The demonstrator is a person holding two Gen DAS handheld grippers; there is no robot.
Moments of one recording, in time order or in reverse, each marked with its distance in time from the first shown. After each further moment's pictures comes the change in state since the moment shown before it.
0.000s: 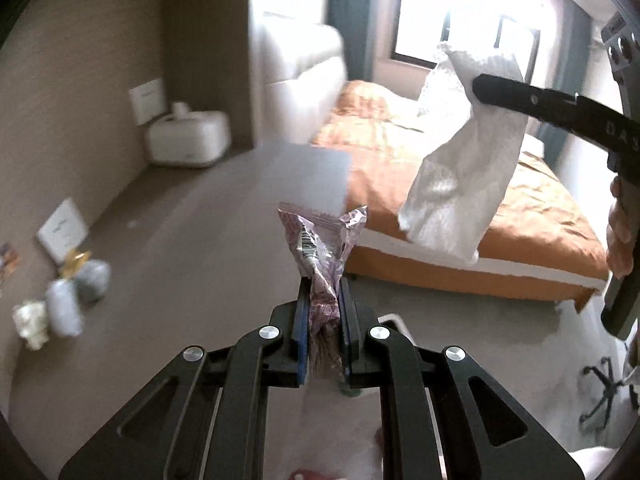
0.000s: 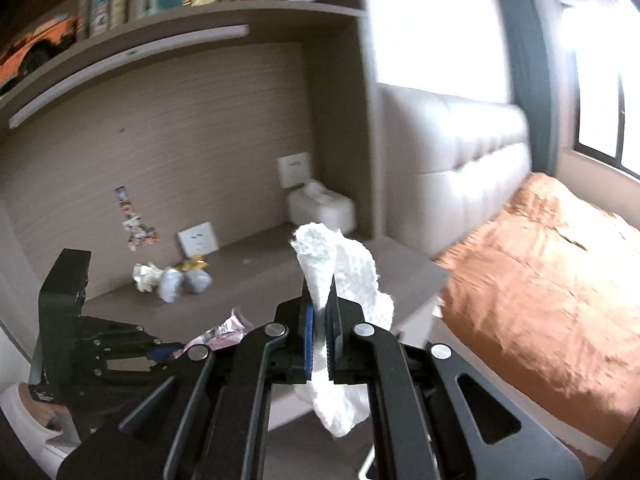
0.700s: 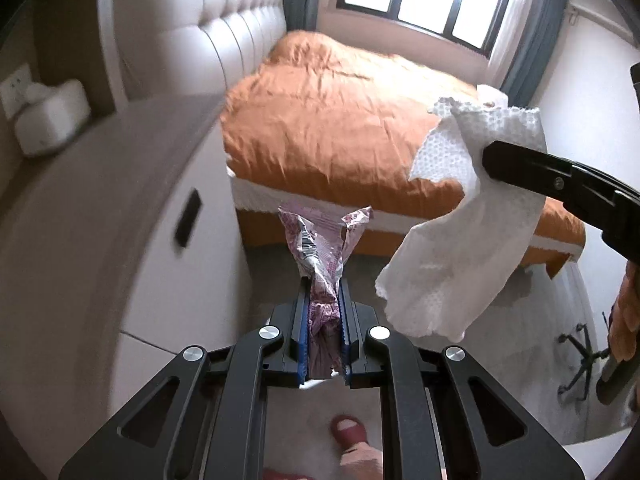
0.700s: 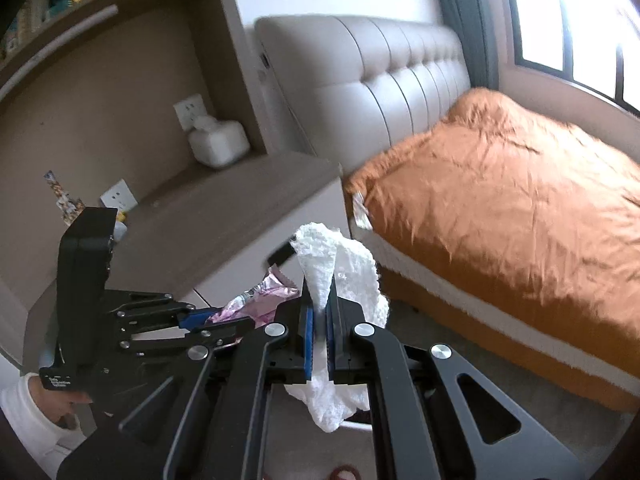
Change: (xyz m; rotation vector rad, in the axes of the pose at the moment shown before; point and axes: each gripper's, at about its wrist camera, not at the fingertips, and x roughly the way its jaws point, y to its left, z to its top) left arm 0.160 -0.123 0.000 0.065 0.173 -0.152; right arm 0.018 -0.124 -0.109 0.193 0.197 -0.111
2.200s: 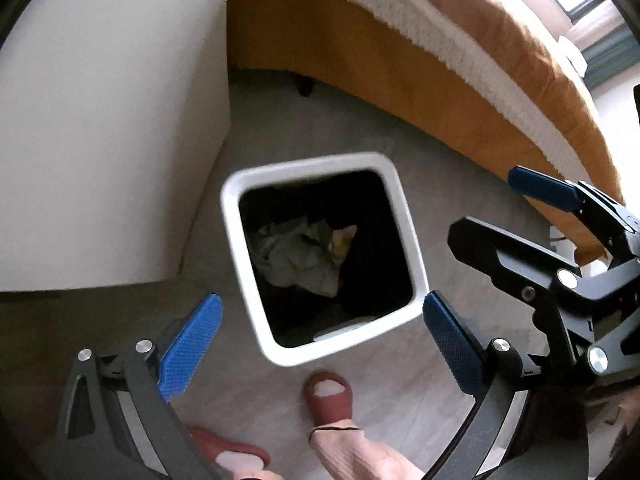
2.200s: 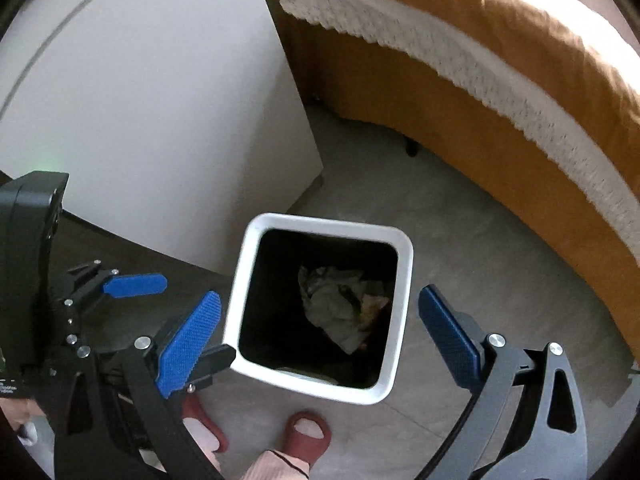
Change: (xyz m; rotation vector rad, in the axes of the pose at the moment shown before) left arm 0.357 0.056 -0.156 -0.244 0.397 -0.029; right arm 0.321 -0.116 -0.219 0.032 0.455 -0.059
